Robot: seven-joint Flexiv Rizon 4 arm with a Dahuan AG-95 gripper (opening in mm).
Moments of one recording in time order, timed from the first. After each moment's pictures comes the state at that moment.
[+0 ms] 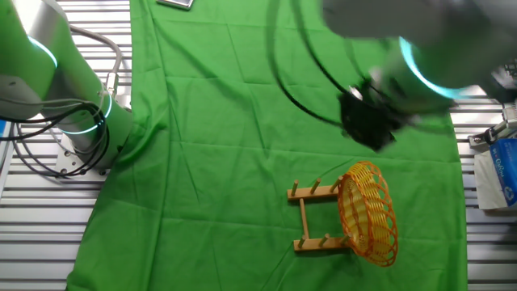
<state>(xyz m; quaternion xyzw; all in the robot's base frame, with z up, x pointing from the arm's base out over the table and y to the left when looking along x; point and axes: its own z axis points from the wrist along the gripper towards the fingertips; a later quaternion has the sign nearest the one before) 0.549 -0.082 0.167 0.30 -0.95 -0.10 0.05</state>
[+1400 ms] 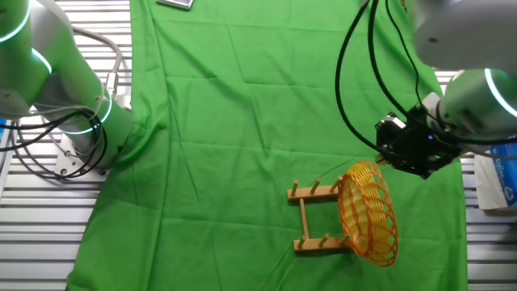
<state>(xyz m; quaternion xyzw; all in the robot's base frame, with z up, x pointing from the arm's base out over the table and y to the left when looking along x) 0.587 -0.117 0.170 0.36 -0.93 -0.07 0.07</state>
